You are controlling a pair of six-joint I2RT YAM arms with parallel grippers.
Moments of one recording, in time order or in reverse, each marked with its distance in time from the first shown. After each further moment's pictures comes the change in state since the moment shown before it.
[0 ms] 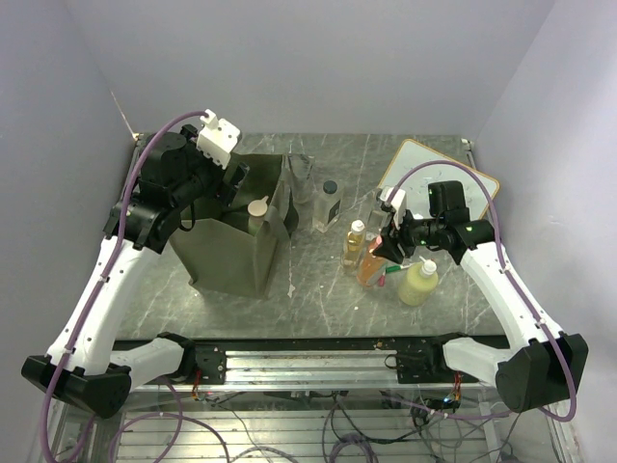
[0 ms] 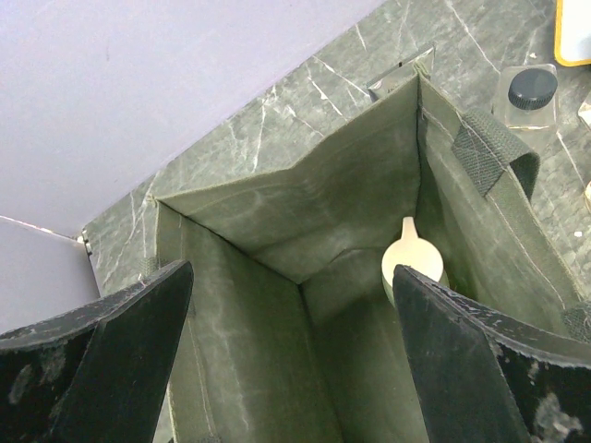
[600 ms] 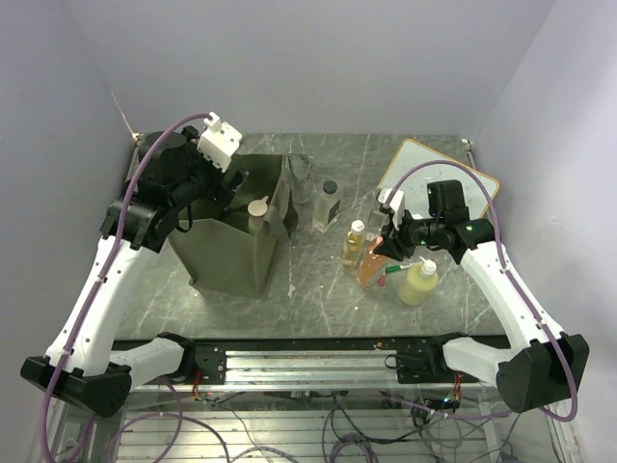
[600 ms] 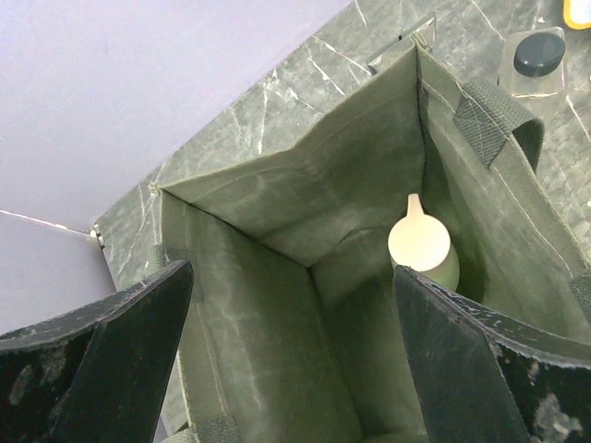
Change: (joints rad) left arm 0.000 0.004 0.025 -0.068 0.001 0.052; right arm 0.011 -0.002 0.014 -0.014 -0.004 -0.032
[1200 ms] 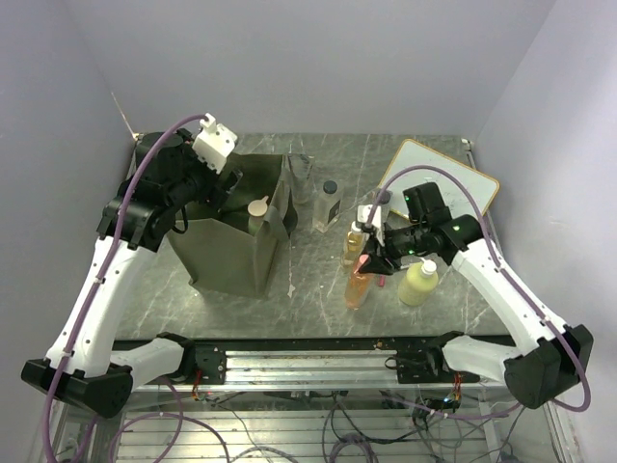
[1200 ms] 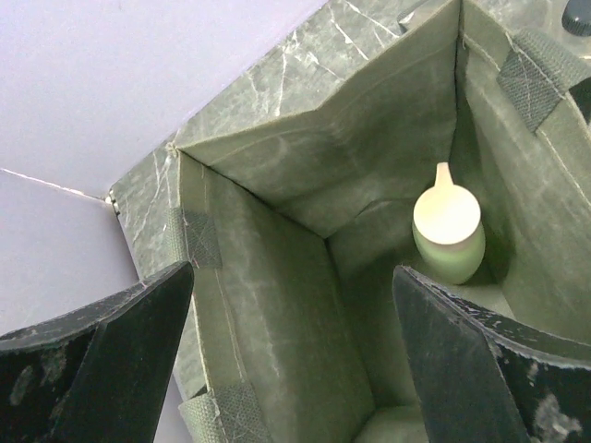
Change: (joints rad) left arm 0.021 -0.002 0.016 -0.060 -0.041 0.017; right arm 0.164 0.013 0.057 -0.149 -0.079 -0.097
